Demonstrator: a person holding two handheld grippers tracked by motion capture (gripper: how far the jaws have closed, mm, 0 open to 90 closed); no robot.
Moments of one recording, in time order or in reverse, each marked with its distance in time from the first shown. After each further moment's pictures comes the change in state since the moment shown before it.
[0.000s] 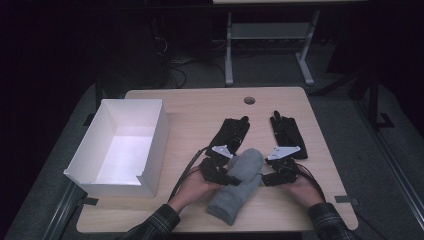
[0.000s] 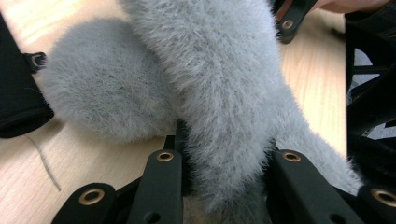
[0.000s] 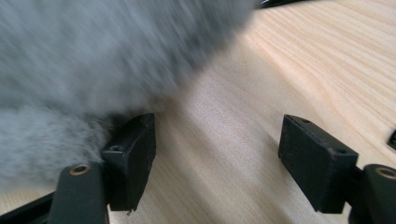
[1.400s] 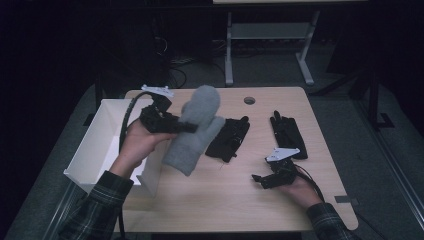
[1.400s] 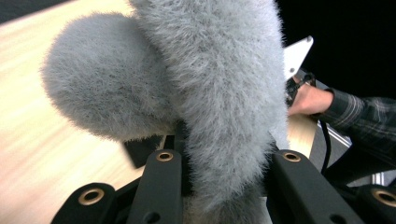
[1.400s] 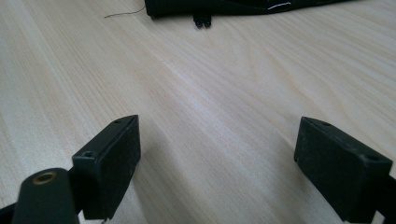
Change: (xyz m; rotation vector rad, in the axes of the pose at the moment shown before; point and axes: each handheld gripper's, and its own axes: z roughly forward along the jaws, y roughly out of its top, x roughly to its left) left arm 0.009 0.055 -0.214 -0.198 0.183 -0.071; right arm 0.003 -0.004 0.005 -0.036 0.008 0.002
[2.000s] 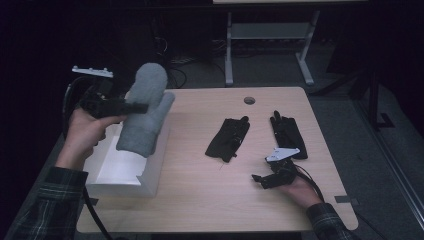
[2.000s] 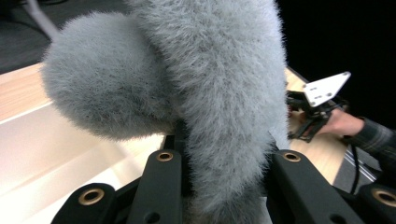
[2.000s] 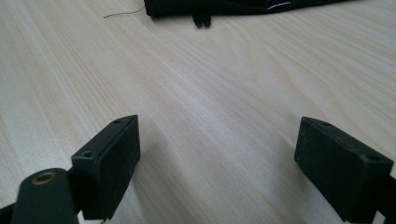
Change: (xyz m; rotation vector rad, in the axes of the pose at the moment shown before) left arm 0.041 -0.015 -0.097 -0.093 0.149 -0.105; right arm 0.000 0.000 0.000 0.001 -0.001 0.001
